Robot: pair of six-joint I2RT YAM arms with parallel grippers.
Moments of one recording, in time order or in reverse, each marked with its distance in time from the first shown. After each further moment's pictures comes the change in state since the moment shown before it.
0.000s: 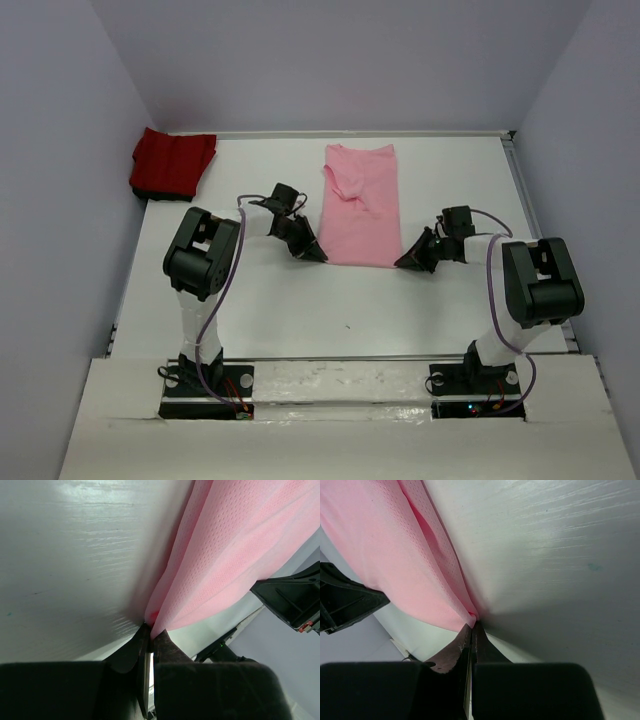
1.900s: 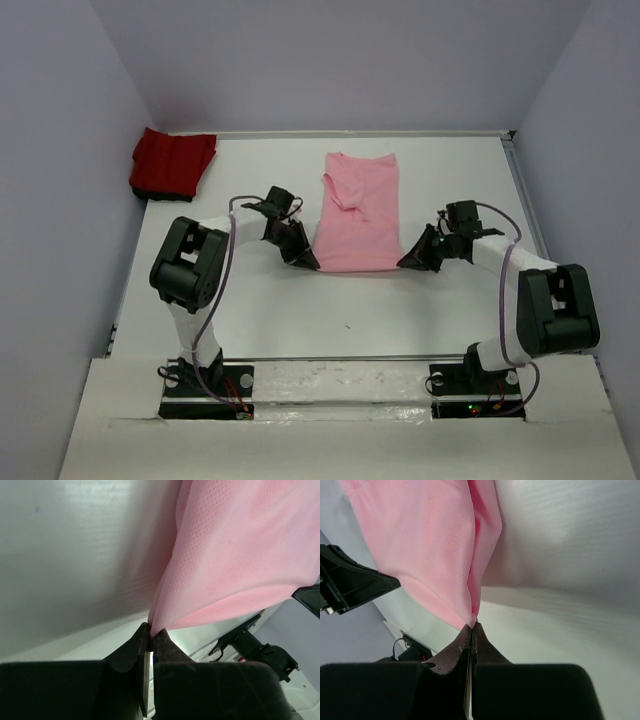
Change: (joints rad) left arm 0.003 -0.116 -0.067 -0.095 -0.032 0.099; right arm 0.020 -0.177 0.047 -0.235 -0.023 -0.072
